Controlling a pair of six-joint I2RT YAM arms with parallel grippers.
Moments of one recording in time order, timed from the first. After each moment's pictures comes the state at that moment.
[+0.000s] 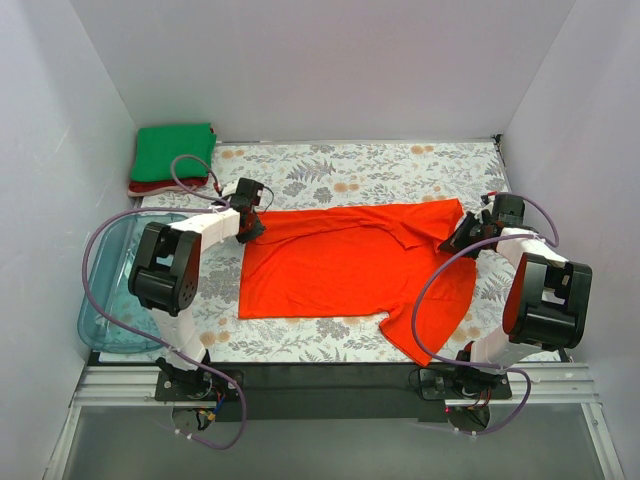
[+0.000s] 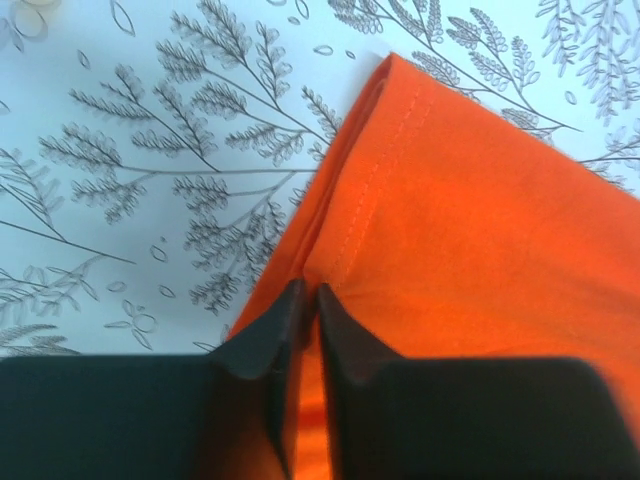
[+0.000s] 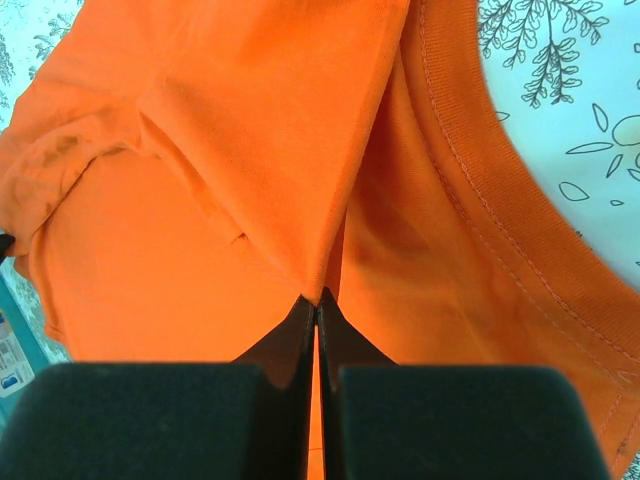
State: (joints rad) left arm -0.30 1.84 1.13 -0.35 -0.31 -0.73; right arm -0.22 1.55 0.85 -0.32 -0.49 0.39
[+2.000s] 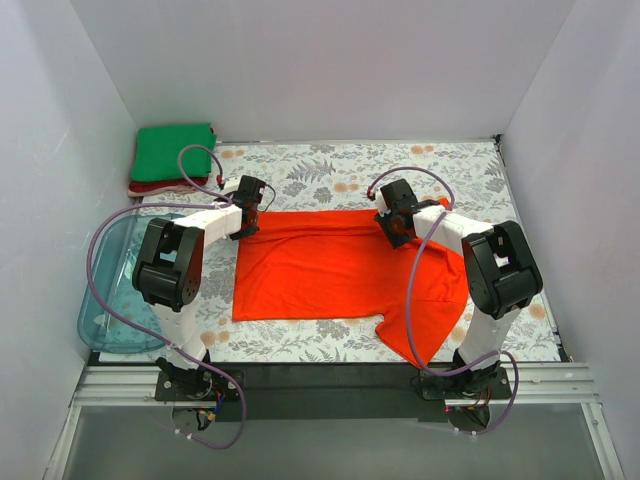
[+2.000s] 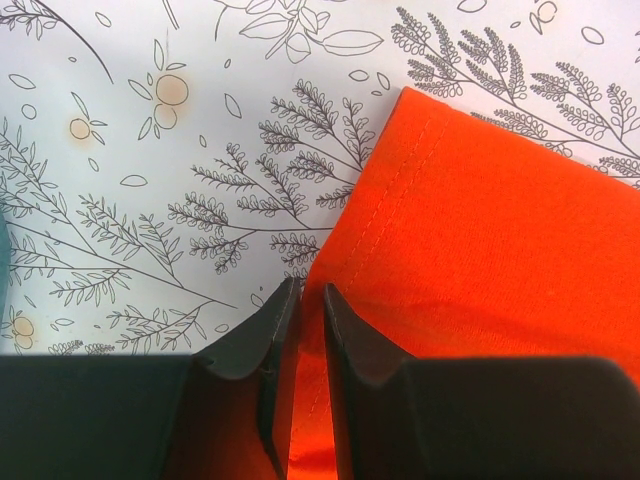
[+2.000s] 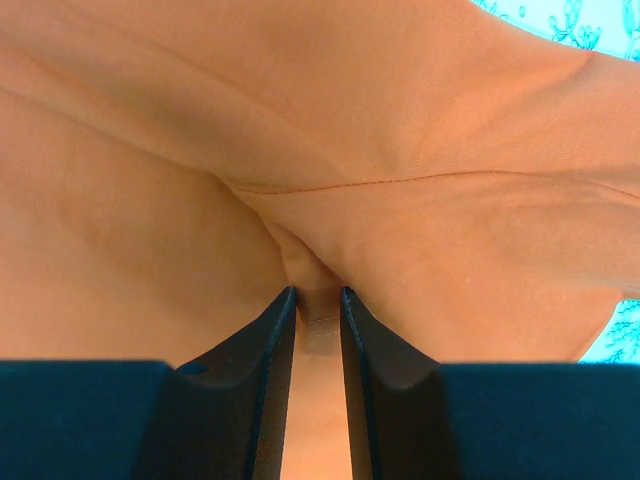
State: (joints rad) left arm -0.30 1.89 1.19 -0.40 -0.50 -0.55; right arm 0.43 1.80 1.13 -0.40 0.14 -0.16
